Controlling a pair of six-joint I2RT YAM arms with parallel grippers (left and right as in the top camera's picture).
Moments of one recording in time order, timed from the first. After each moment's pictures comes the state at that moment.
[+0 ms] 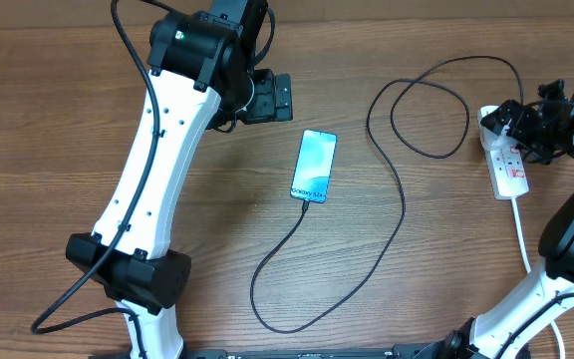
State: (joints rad) left arm -0.39 1.99 2.32 -1.60 0.08 -0.46; right arm -0.49 2.08 1.54 -0.72 -0.41 0.02
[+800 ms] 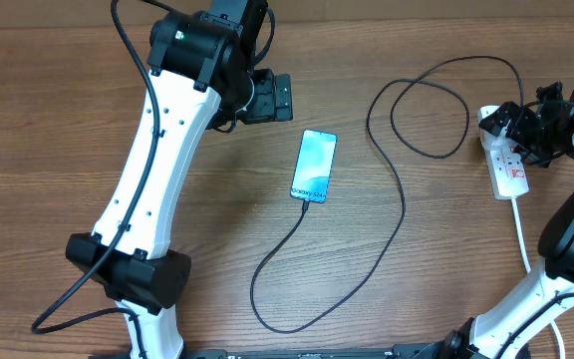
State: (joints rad) left arm -0.39 1.99 2.32 -1.60 0.08 -0.46; right arm -0.49 2.08 1.54 -0.74 -0.42 0.04
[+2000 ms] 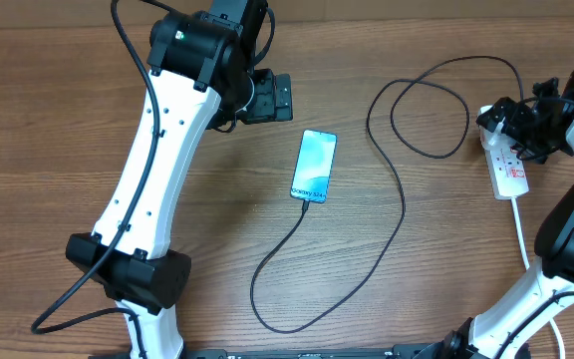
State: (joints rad) left arm -0.39 1.99 2.32 -1.60 0.08 -0.46; right arm -0.46 2.08 1.54 -0.72 -0.37 0.10
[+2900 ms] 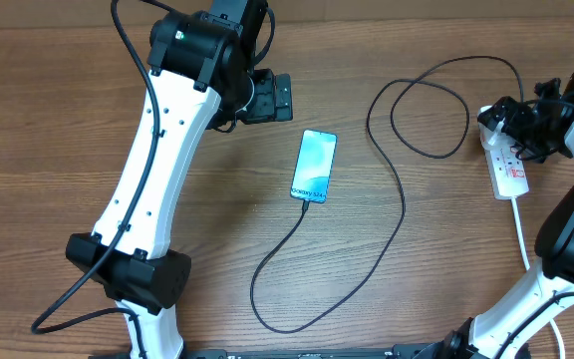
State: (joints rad) left arm -0.39 1.99 2.32 -1.60 0.08 -0.46; right arm -0.46 2.08 1.52 -0.65 -0.38 0.11
